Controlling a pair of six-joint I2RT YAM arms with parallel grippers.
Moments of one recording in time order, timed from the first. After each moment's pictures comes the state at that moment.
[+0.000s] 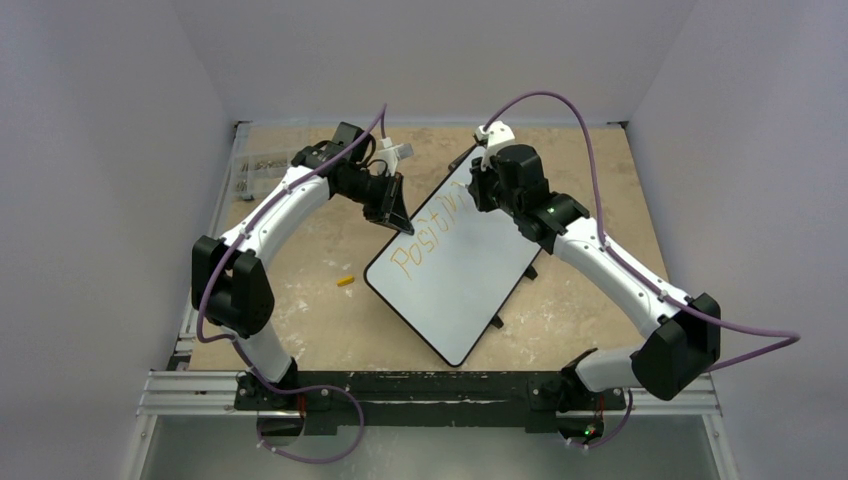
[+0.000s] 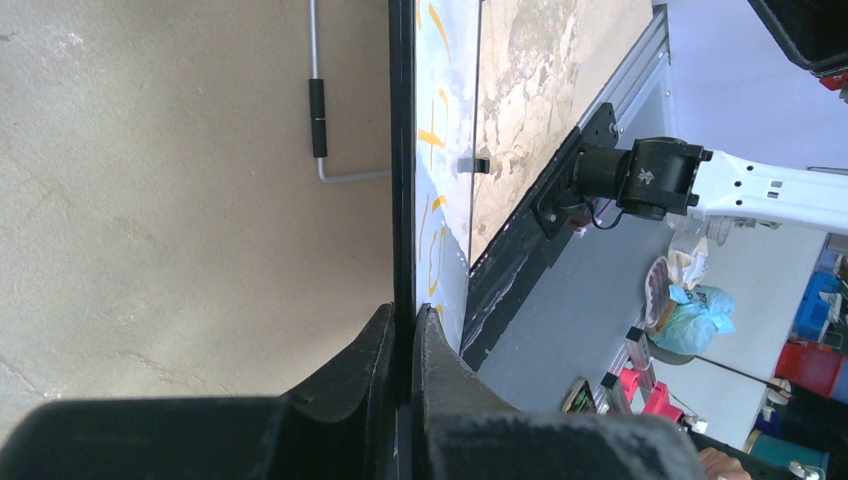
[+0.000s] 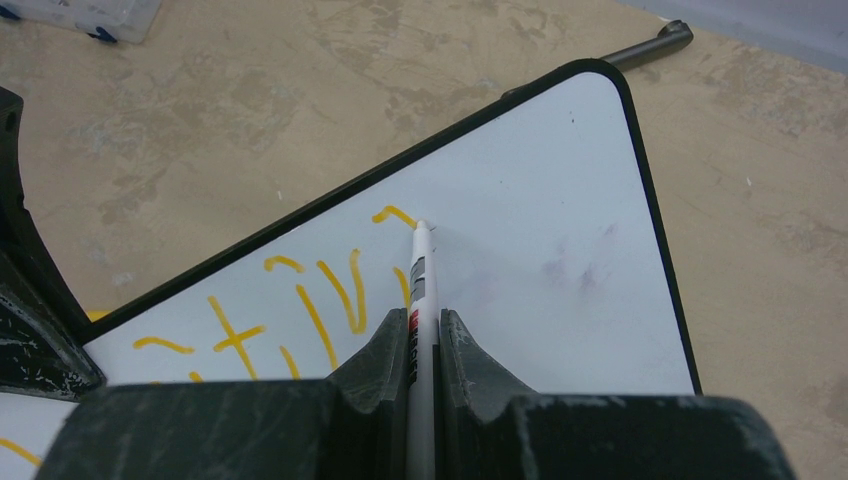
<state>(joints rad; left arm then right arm) -0.41 1.72 1.55 -0.90 0.76 -0.17 0.57 1.37 1.22 -0.33 0.14 0.12</state>
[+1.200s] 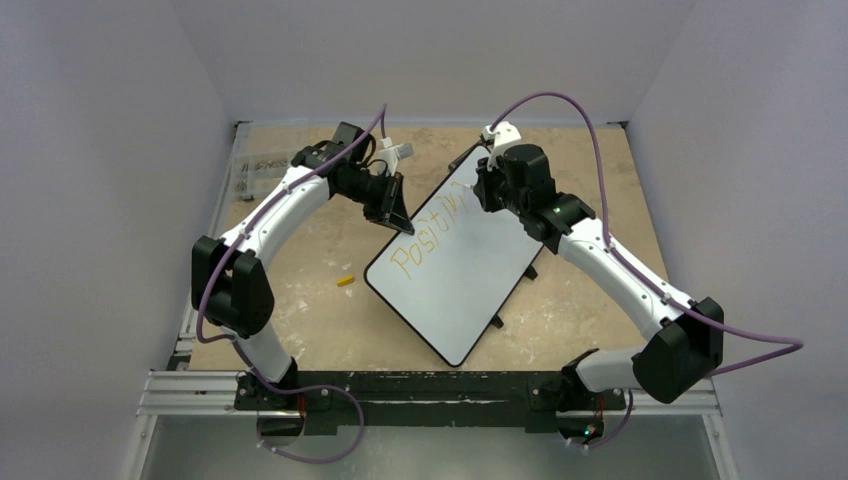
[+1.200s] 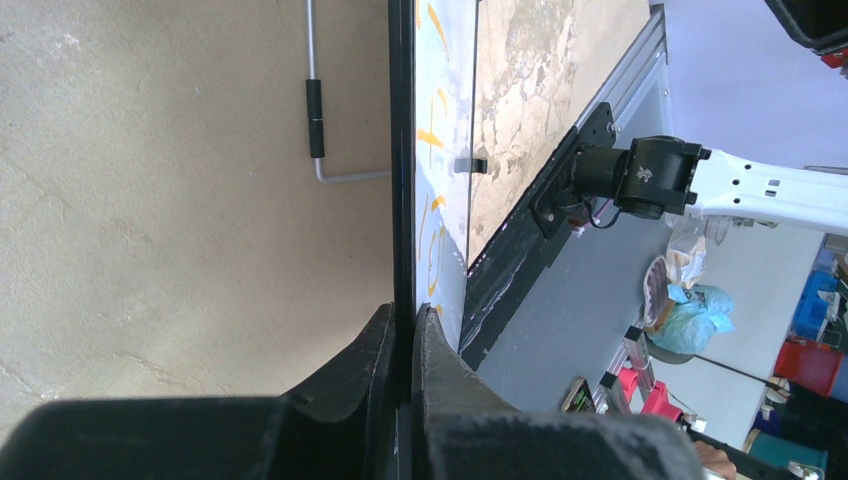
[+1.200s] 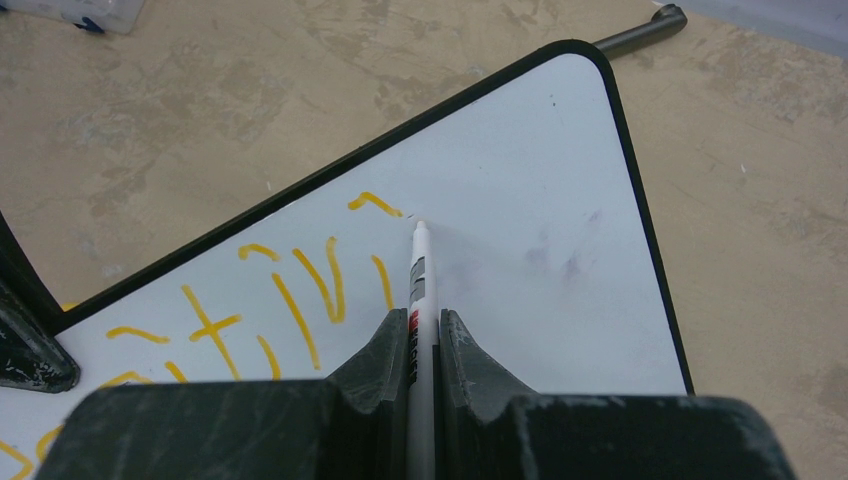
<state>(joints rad) -0.41 1.72 1.55 -0.90 0.77 -0.17 0.53 1.35 1.21 -0.34 0.11 0.11</state>
